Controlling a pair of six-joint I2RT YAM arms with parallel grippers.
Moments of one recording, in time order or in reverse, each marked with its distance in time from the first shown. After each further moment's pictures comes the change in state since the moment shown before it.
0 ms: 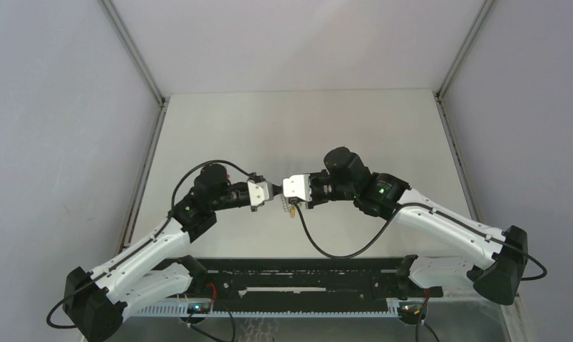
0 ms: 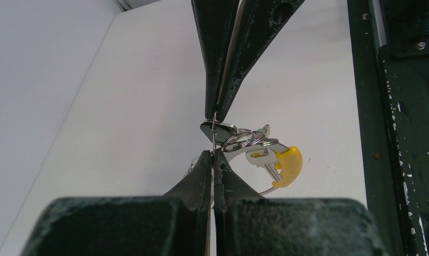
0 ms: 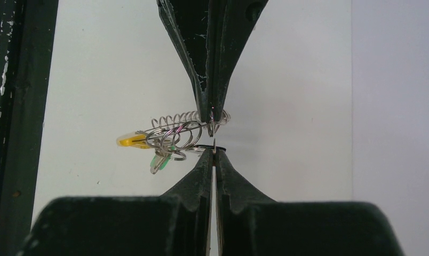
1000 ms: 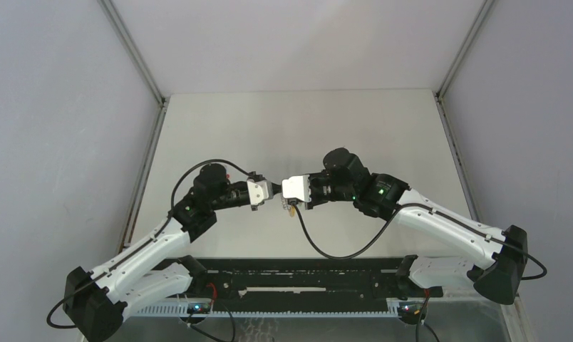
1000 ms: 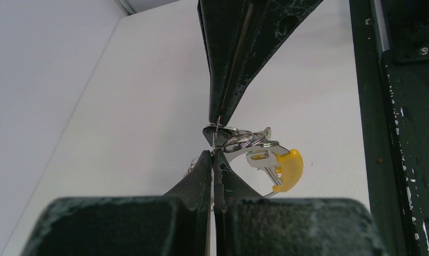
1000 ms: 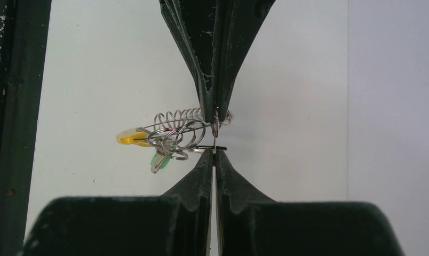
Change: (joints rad) left arm 0.002 0.003 0.000 0.023 0.000 -0.010; right arm 0.011 0.000 0.000 0.001 0.026 -0.012
